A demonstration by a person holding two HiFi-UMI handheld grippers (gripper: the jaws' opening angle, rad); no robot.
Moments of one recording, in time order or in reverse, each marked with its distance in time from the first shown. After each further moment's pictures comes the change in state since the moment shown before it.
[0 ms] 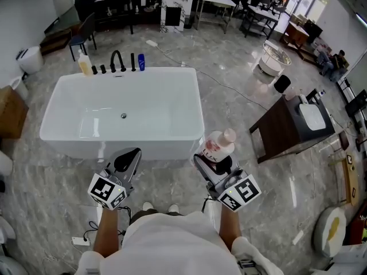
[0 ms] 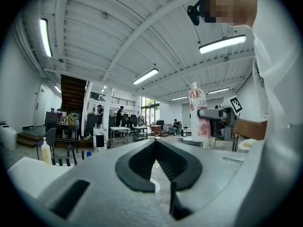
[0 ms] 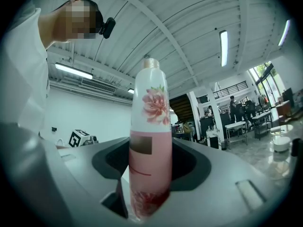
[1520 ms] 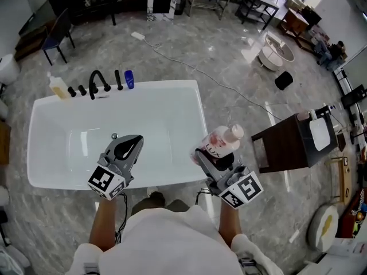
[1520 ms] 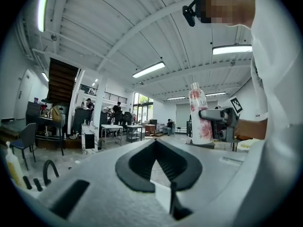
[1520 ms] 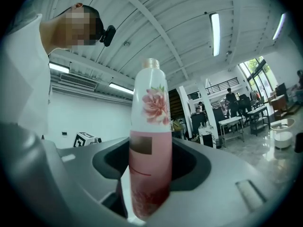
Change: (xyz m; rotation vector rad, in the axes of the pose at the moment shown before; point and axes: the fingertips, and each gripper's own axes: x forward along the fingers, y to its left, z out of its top) left arm 0.280 0.331 -0.012 -0.037 0.009 -0.150; right arm 0.317 -0.257 -0.030 0.050 0.023 -0.103
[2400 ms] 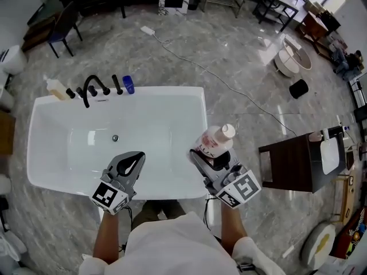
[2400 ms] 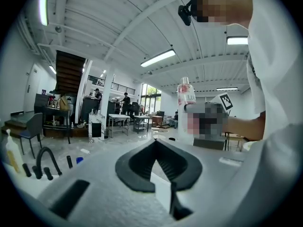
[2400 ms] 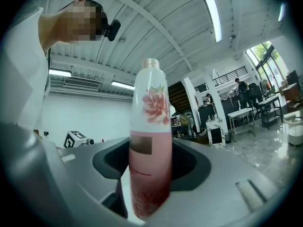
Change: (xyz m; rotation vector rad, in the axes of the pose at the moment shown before) left arm 0.094 0.024 -0.043 -0.064 0.115 0.094; right arm 0.071 -0.125 -0.021 0.031 0.067 0.124
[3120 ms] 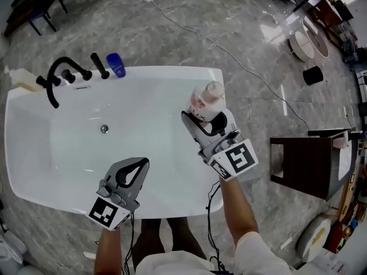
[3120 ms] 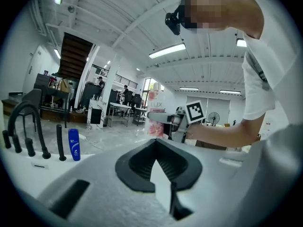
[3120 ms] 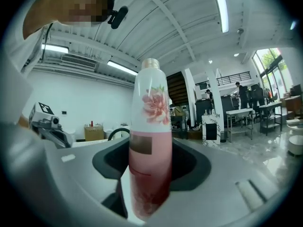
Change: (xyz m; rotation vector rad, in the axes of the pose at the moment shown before) left arm 0.092 0.115 -0.164 -0.124 0.016 -0.013; right arm 0.192 -0.161 -0.206 -0.123 0.090 -0.049
